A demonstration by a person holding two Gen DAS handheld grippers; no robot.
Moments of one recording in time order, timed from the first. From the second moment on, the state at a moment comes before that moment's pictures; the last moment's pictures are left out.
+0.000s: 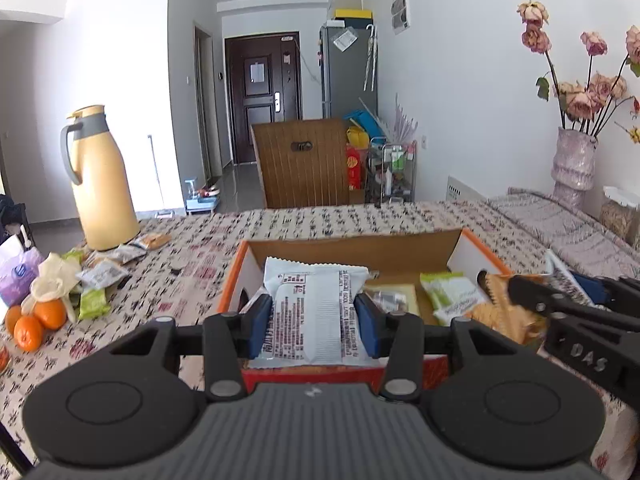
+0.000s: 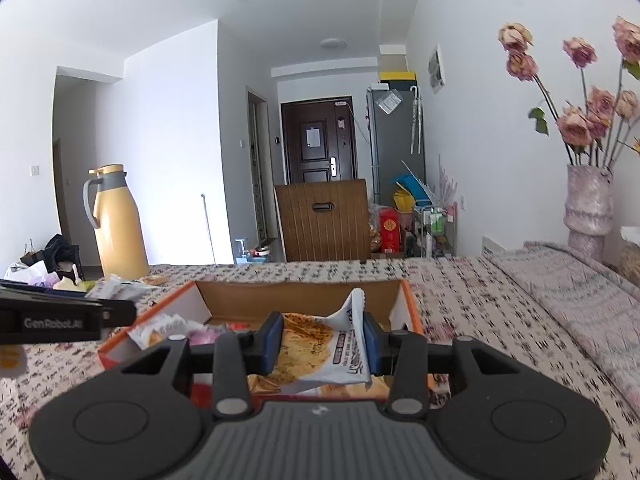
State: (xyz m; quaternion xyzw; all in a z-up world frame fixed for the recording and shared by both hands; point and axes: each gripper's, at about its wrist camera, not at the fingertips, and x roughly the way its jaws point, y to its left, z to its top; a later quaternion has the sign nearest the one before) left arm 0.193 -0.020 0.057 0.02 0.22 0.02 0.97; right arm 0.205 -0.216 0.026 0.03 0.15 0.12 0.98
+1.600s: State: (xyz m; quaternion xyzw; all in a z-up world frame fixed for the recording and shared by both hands) left arm 0.274 -0.008 0.031 -0.03 0.20 0.04 0.98; right arm 0.309 -0.196 -0.003 0.05 0.20 0.10 0.97
